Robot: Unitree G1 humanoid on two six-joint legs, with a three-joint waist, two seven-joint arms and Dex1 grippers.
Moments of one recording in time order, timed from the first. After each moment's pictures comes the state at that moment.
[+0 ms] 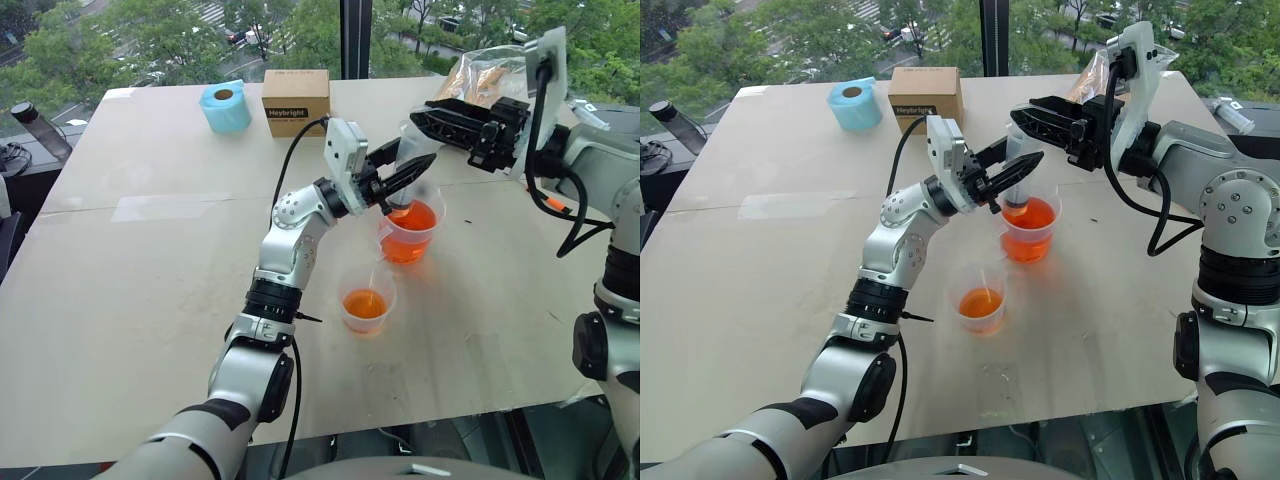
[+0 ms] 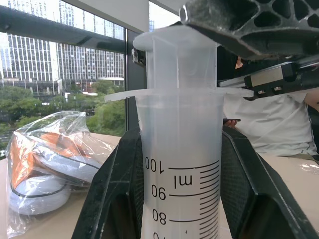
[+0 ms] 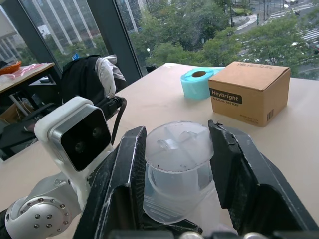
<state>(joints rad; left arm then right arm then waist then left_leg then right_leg) -0.78 0.07 -0.06 0.30 -0.37 0.03 -0.89 -0.90 -0.57 -0.18 -0.16 0.99 1.06 0.44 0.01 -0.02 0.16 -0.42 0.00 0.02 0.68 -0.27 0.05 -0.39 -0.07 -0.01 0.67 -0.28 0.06</state>
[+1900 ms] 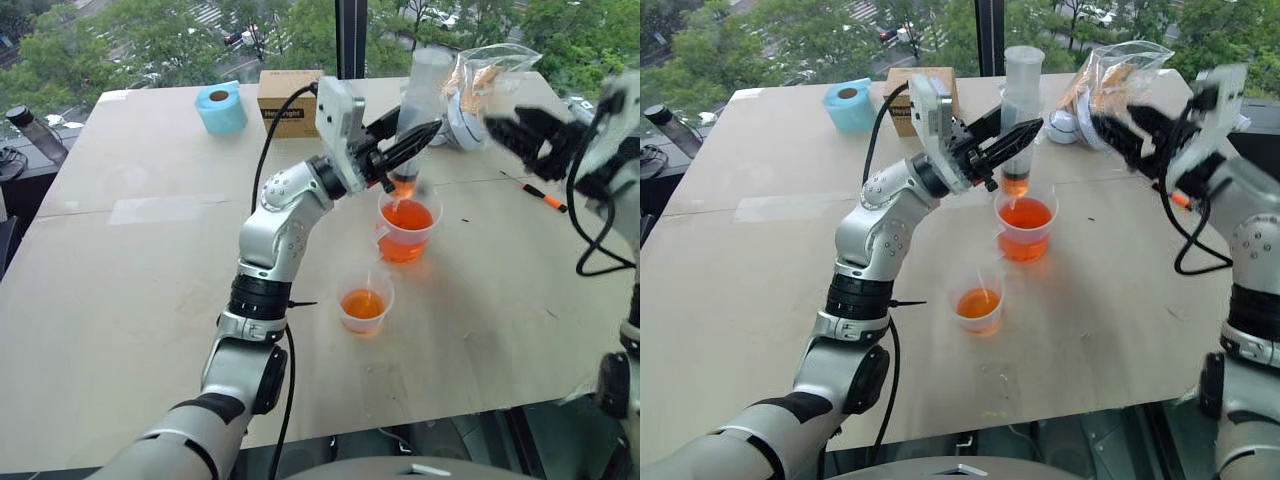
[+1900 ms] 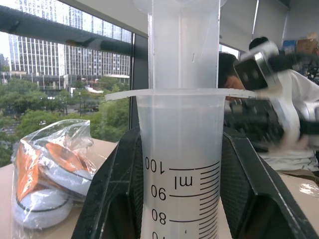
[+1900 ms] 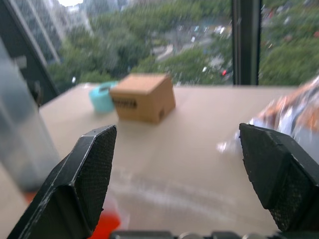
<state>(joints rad) -0.80 0.11 -0.04 0.04 -0.45 0.31 -0.73 -0.58 -0.69 -0.29 -0.12 0.83 0.78 0.57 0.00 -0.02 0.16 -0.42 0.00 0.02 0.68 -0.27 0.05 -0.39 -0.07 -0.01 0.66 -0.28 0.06</state>
